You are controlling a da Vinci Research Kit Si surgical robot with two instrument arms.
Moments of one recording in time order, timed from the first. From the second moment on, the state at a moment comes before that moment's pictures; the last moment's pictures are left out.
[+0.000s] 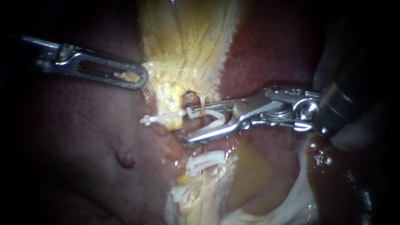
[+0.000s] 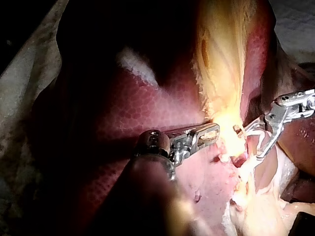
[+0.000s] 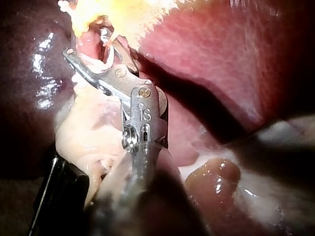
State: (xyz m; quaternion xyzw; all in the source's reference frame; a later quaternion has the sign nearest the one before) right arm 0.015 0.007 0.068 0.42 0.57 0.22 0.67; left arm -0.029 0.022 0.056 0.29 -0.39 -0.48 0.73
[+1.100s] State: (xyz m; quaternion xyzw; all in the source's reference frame) right arm 0.016 0.008 0.064 0.50 0.61 0.22 0.58; left arm -0.029 0.022 0.056 0.29 -0.39 -0.48 0.73
